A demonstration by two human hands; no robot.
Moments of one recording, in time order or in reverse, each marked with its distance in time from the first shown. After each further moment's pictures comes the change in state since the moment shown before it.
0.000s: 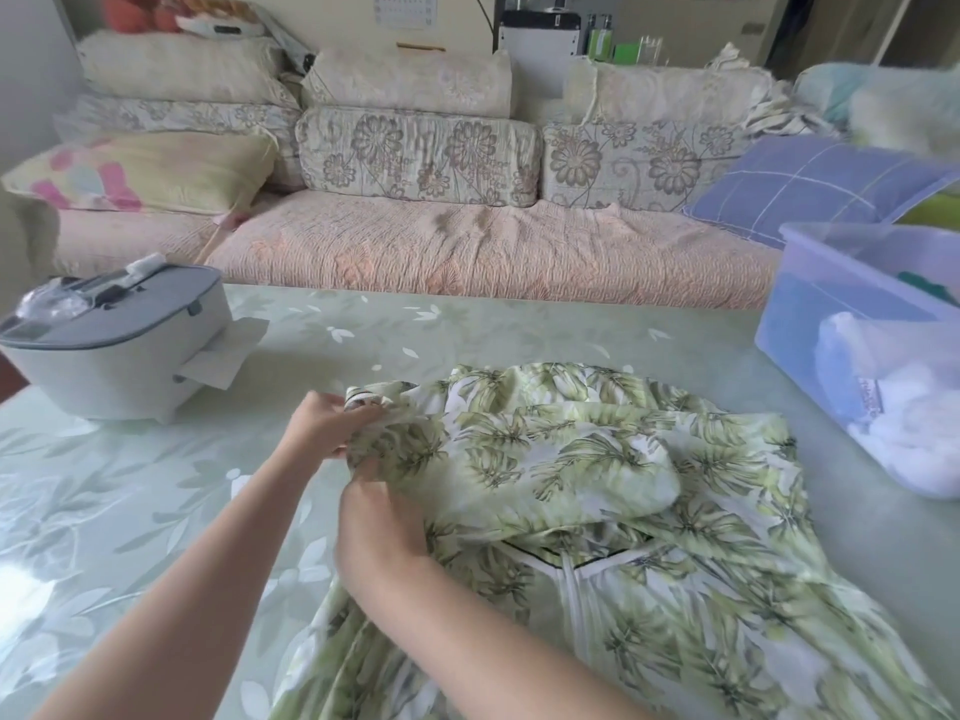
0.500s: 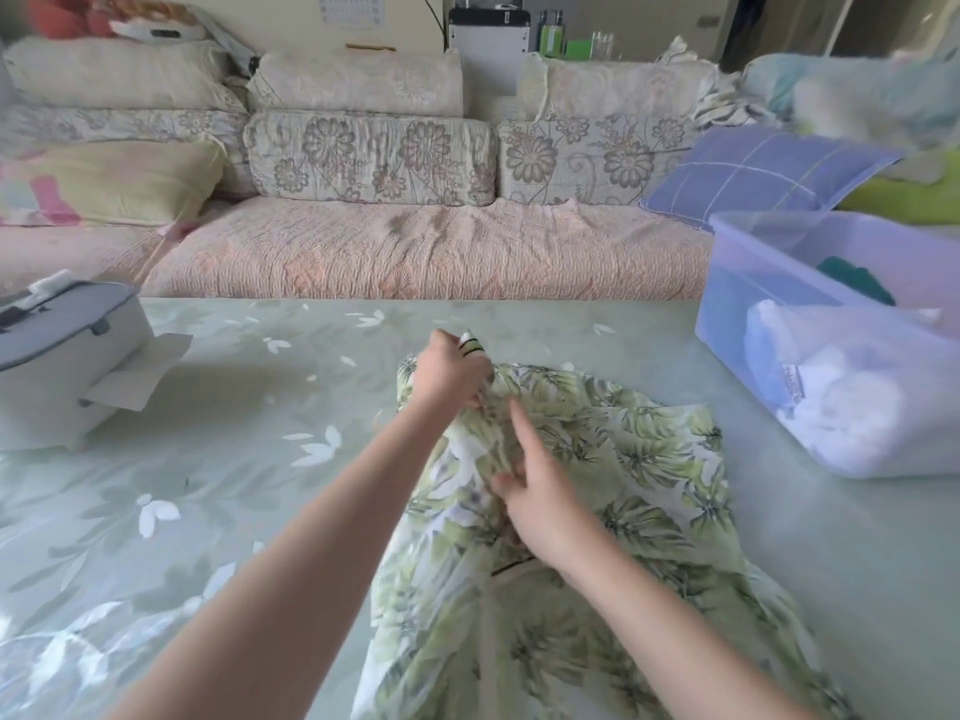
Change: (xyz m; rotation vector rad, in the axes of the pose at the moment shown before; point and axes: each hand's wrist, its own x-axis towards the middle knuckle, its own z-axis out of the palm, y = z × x) left_hand -0.036 0.133 0.151 0.018 -0.046 0.252; right_hand -0.069 0.161 -0.080 0.771 0.186 0.188
